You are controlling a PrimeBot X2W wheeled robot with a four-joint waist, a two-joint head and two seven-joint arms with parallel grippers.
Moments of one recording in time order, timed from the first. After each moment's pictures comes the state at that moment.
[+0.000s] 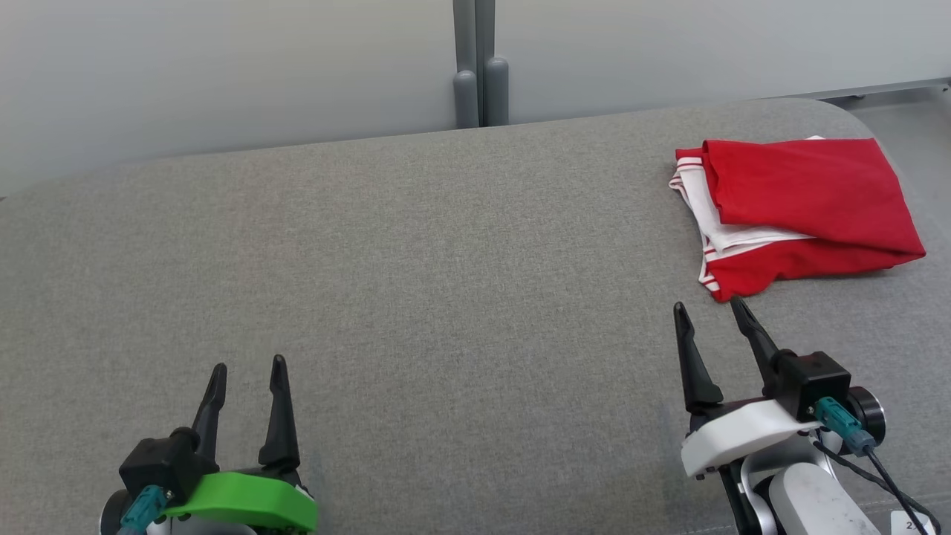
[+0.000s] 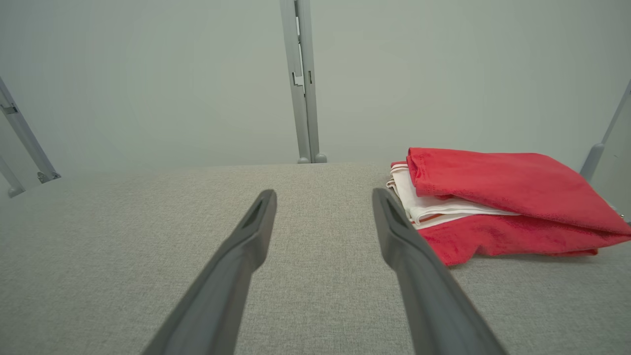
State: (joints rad) left arm 0.07 0.07 -0.20 0.06 -0.42 0.11 -0.25; right arm -0.01 -0.11 0.29 0.13 0.20 -0.13 -0.25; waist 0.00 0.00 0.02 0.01
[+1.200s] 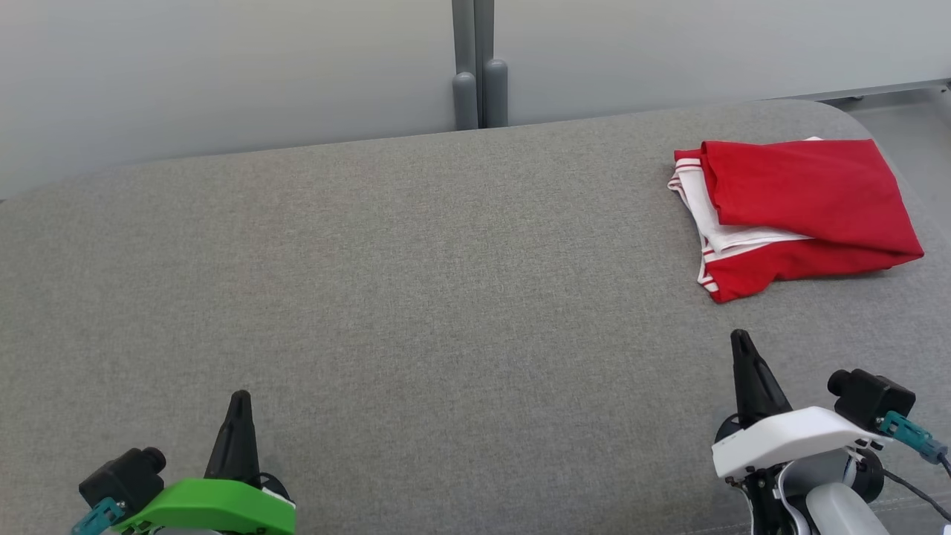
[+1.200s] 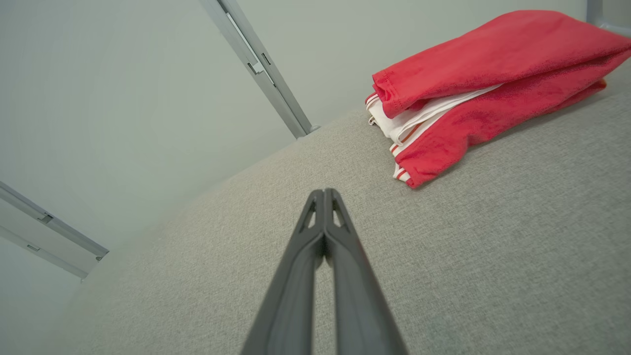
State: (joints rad) left arm 0.09 0.05 -0.15 0.11 -0.76 0.09 -0.17; right arm 0.05 -0.09 0.22 0.13 0.61 -0.10 -0.20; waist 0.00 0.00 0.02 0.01
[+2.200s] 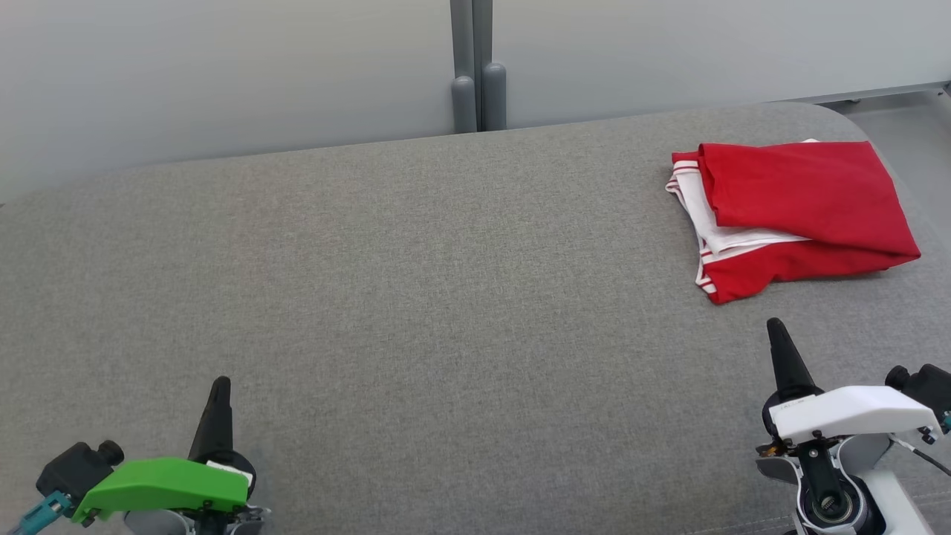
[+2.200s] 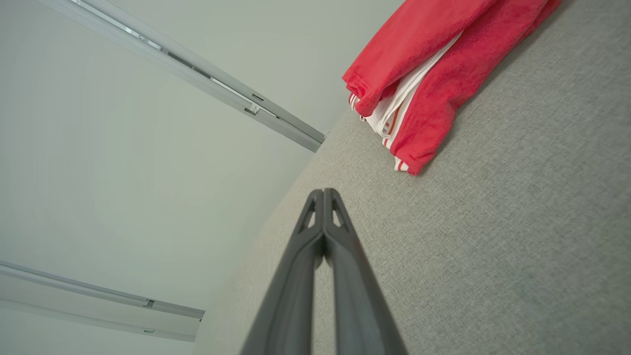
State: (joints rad) left arm 0.05 0.06 -0.08 0.12 -1.12 0.05 -0.07; right arm 0.03 -0.10 0.12 0.13 1.05 -0.06 -0.11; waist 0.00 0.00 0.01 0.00
